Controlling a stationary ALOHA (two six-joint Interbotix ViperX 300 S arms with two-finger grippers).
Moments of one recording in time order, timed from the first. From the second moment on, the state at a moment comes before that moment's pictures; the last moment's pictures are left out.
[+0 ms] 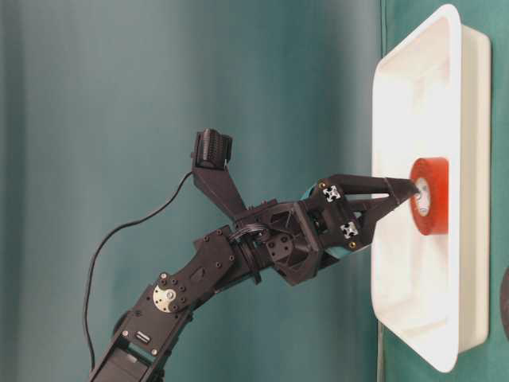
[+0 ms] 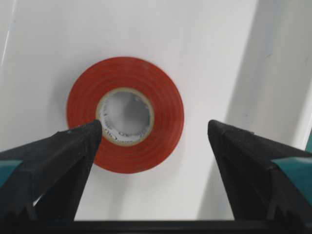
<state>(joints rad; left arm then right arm) 0.32 0.26 0.23 0.00 0.53 0.08 -0.02 -0.82 1.12 -0.01 -0.07 0.02</state>
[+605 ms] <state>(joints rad) 0.32 0.12 0.19 0.00 0.66 0.08 -0.02 -0.82 1.12 0.00 -0.06 0.02</state>
